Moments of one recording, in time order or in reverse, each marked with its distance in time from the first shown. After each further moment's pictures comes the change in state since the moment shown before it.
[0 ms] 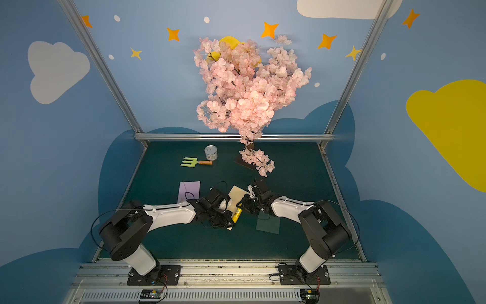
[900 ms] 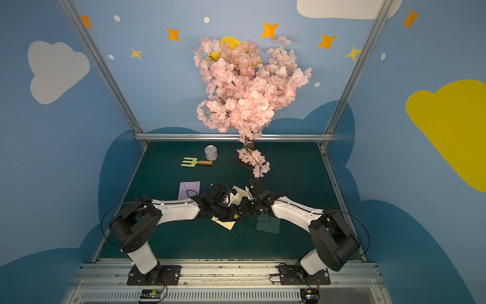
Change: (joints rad) left arm 0.032 0.055 0.045 0.214 0.197 0.003; right arm 0.057 -0.108 0.063 -0.270 0.134 -0.191
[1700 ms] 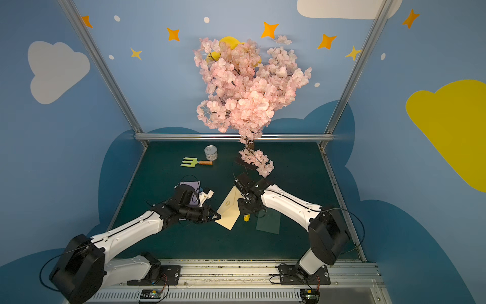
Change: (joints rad) left arm 0.209 -0.493 -0.255 -0.222 0.056 0.059; right arm 0.139 0.095 0.360 -0.614 0.329 -0.255
